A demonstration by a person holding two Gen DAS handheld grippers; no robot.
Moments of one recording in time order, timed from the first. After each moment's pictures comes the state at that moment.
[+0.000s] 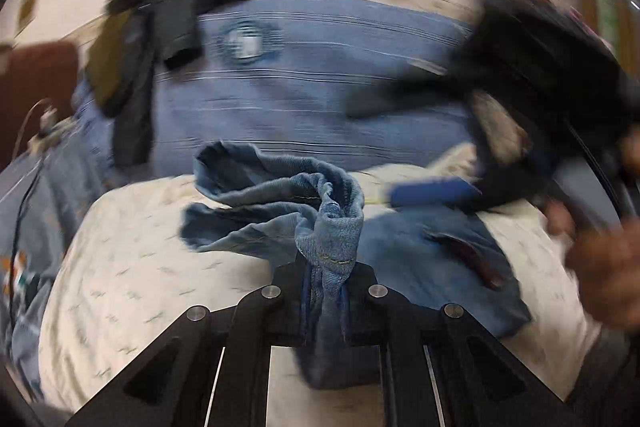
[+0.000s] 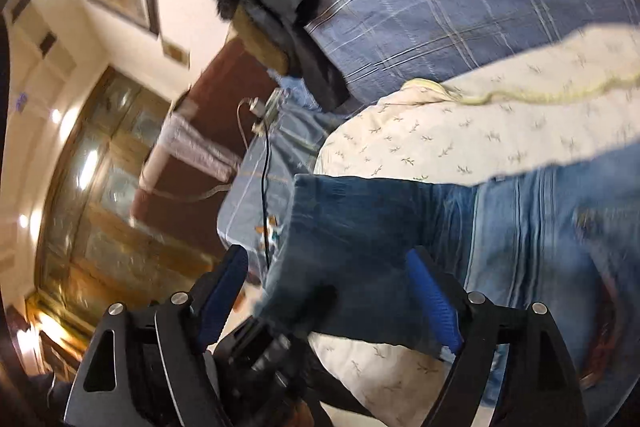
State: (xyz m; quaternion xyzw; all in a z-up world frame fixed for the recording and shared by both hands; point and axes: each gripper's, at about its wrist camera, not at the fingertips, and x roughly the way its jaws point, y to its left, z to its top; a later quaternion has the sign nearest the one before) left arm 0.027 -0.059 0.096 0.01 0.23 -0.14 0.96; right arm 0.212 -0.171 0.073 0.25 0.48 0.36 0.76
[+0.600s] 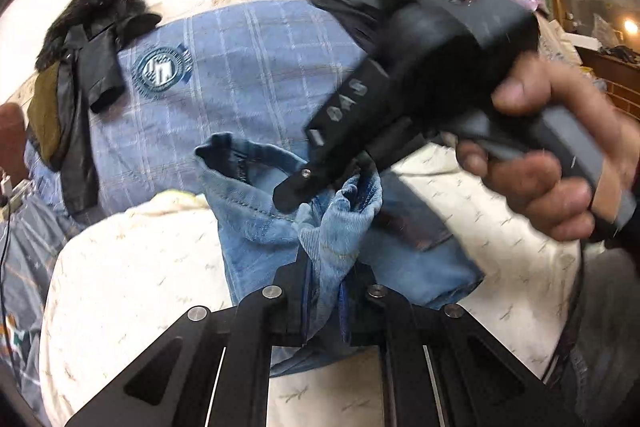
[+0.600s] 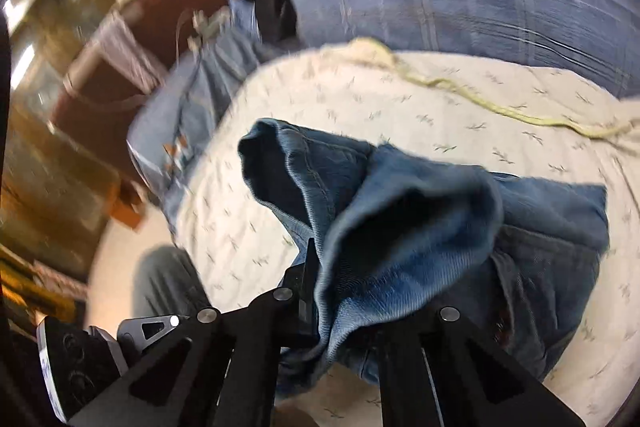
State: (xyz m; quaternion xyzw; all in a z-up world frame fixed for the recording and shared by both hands) left arm -0.012 -0.086 0.100 0.09 0.22 -0.24 0.94; right arm 0.197 -0.193 0.060 0.11 0.52 0.30 0.79
